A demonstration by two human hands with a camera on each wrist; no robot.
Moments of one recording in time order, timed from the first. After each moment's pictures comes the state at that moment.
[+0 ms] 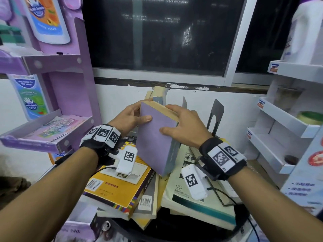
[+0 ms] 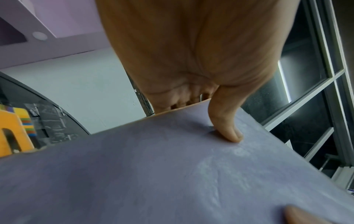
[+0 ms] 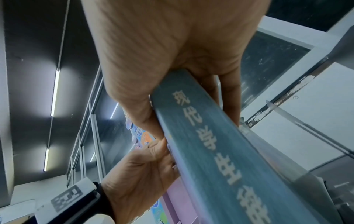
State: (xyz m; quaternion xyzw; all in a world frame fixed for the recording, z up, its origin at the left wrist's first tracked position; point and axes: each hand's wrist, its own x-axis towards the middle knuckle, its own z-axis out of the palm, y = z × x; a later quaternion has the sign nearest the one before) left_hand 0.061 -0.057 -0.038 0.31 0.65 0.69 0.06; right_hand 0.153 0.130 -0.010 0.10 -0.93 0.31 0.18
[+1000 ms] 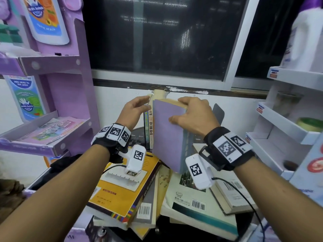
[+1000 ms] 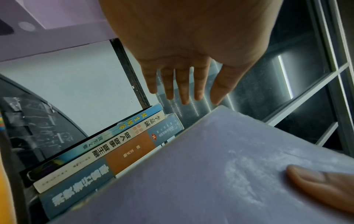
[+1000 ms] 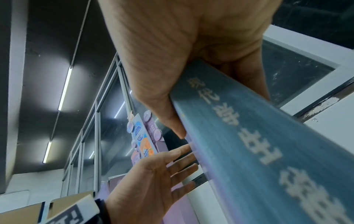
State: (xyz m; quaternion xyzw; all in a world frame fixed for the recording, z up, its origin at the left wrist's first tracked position) left_hand 0.038 -0.038 -0.022 0.19 0.71 0.67 -0.10; right_hand 0.140 0.137 0.026 0.01 -0.94 0.26 0.22
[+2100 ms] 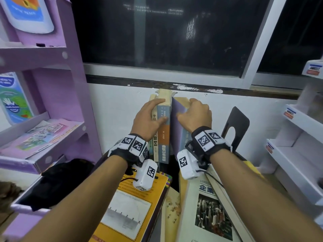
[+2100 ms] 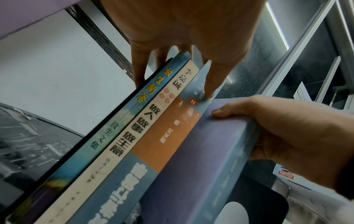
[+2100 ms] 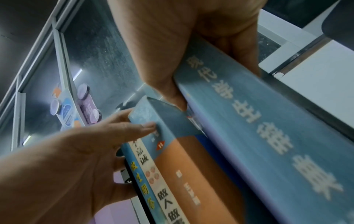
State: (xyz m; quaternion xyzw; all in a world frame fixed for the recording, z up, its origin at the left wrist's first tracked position) left_hand -0.054 -0.004 -0.060 0.23 0.80 0.51 -0.21; right_hand -0.021 0.147 -0.019 -0.12 -0.92 0.26 0.27
